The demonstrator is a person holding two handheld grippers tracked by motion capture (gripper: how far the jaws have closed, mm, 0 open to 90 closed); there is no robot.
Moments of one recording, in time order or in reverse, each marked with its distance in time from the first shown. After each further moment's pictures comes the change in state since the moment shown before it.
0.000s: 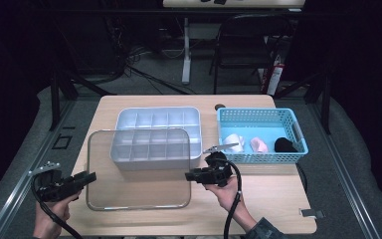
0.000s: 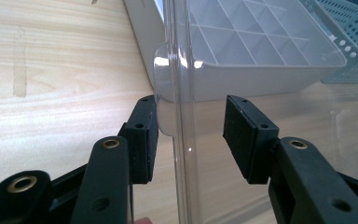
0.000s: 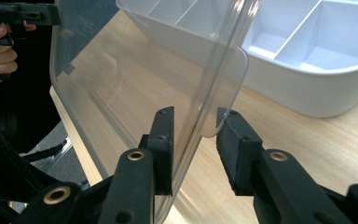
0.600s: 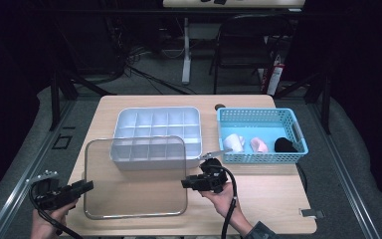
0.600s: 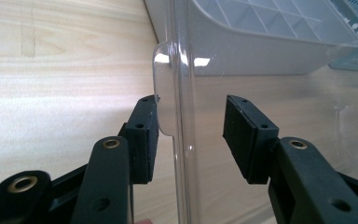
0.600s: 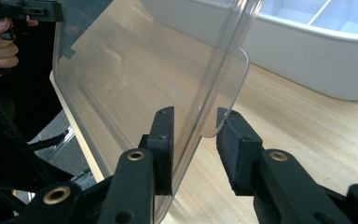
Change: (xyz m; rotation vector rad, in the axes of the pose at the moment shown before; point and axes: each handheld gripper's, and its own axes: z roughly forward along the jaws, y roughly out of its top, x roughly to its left) left arm 0.013 -0.022 -0.004 0.042 -0.001 -0.034; right arm 0.008 -0.012 0.014 0.044 0.011 -0.013
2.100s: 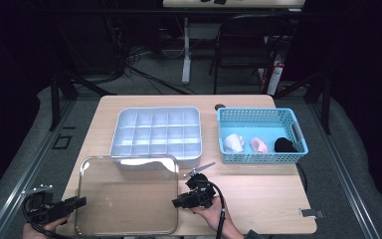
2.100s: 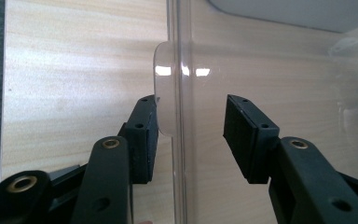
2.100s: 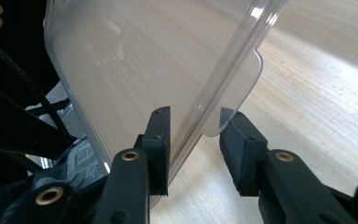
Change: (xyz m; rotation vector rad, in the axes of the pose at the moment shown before) left arm 0.023 -0.032 -0.008 0.113 0.040 -0.061; right arm 0.016 -0.027 0.040 0.165 0.033 -0.014
